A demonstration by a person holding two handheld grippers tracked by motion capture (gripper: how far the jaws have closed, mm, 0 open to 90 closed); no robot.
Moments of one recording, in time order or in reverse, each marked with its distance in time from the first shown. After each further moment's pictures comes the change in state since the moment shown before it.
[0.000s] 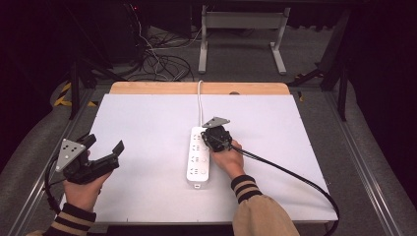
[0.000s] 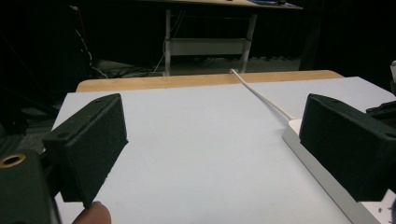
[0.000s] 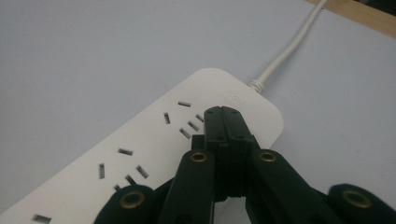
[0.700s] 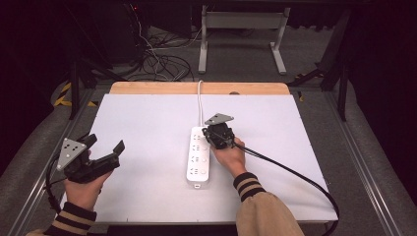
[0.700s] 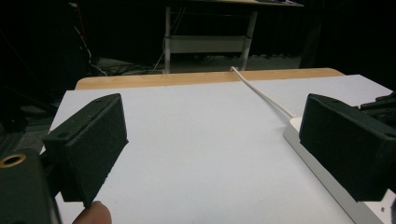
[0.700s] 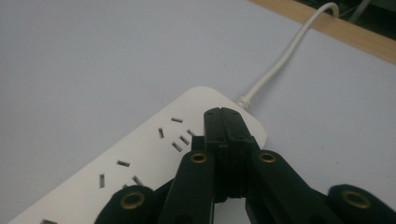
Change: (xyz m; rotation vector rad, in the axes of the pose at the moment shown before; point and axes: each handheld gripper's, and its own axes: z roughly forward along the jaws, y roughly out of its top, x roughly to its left) left arm 0.001 -0.001 0.004 0.005 -0.001 -0.008; right arm -0.007 0.009 -0.012 -0.041 0.008 -0.004
